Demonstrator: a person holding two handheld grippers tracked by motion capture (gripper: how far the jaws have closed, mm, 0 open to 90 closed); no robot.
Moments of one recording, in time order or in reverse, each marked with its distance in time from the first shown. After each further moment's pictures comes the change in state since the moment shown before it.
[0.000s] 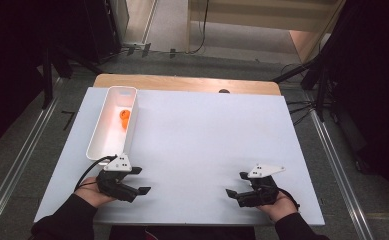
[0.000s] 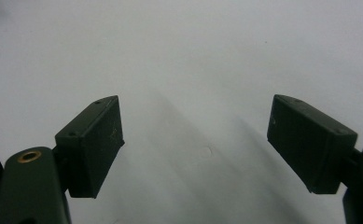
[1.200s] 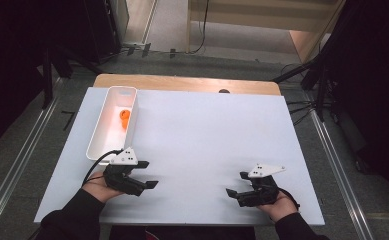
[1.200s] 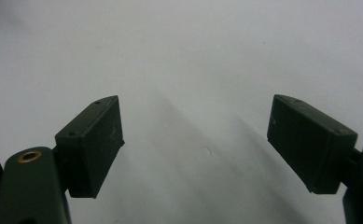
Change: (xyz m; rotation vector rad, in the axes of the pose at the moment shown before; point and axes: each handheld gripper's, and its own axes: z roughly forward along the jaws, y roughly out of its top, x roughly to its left) left arm 0.001 0.018 0.006 -0.047 -0.008 0.003; right arm 0.000 0.000 0.000 -0.002 0.001 0.012
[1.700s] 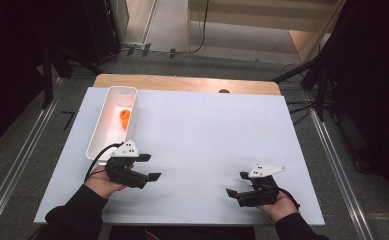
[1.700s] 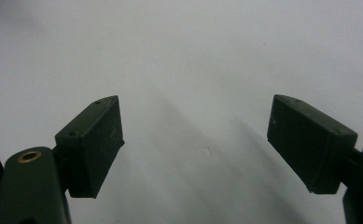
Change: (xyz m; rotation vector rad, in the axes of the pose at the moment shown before) left arm 0.003 0.017 0.000 -0.034 0.015 -0.020; right arm 0.000 0.000 0.000 -0.002 0.001 -0.007
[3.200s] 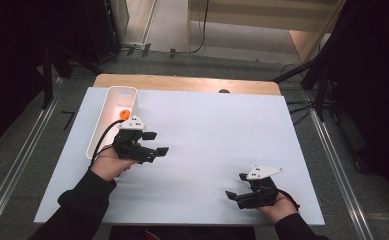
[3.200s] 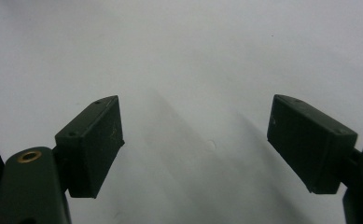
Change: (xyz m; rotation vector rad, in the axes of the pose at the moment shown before) left arm 0.018 0.059 0.000 -0.066 0.047 -0.067; right arm 0.003 -0.001 0.002 0.026 -0.005 -0.030
